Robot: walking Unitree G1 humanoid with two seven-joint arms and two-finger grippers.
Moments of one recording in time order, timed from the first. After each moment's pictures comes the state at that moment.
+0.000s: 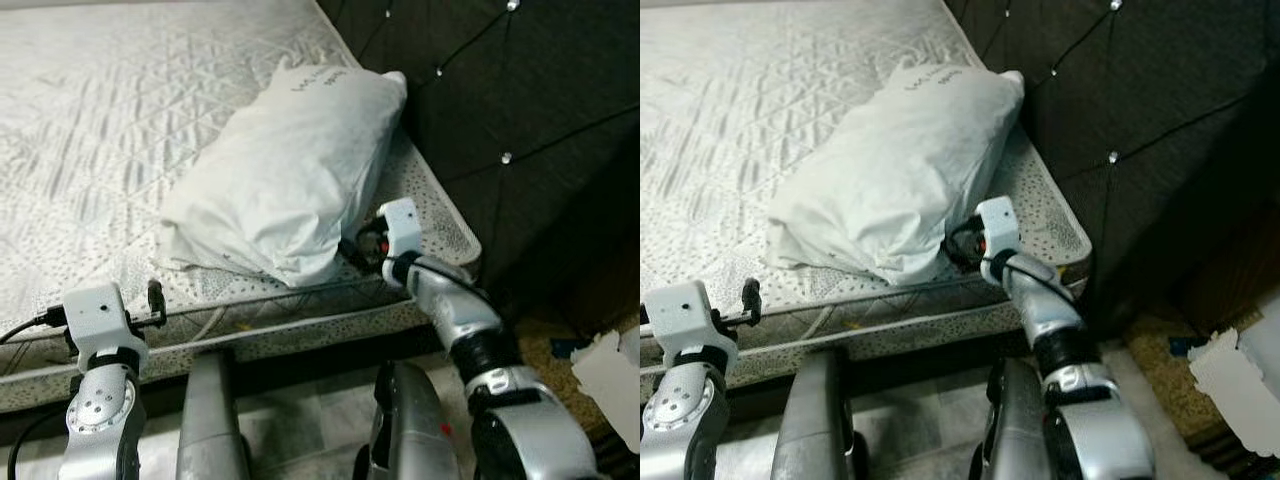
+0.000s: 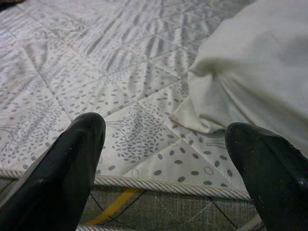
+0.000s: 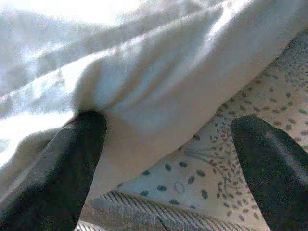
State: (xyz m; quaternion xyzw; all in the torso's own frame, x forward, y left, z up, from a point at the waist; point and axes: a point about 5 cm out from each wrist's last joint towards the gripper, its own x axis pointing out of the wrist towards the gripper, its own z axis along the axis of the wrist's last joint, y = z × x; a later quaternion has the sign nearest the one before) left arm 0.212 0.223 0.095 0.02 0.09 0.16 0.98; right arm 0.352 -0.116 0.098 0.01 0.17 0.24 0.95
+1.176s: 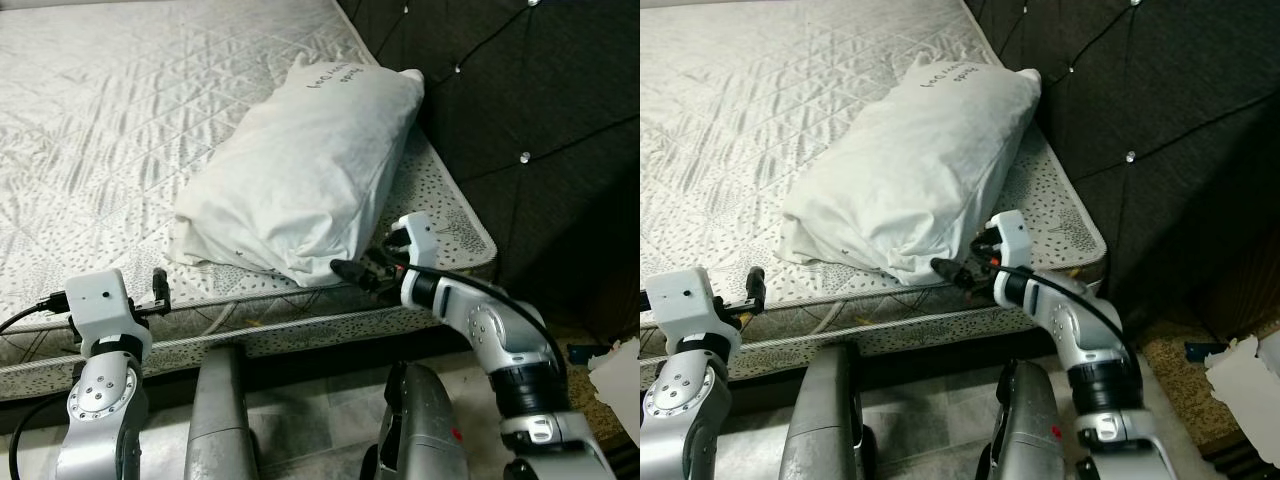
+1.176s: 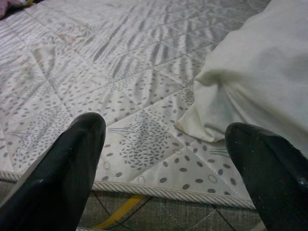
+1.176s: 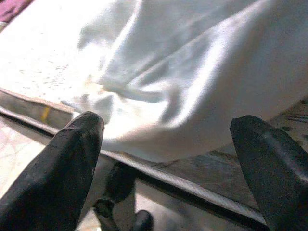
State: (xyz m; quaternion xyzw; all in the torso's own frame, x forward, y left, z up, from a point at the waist) left arm 0.221 0.221 0.106 0.01 0.08 0.15 0.99; right arm 0.306 -0.122 0.113 0.11 0.23 0.36 0.90
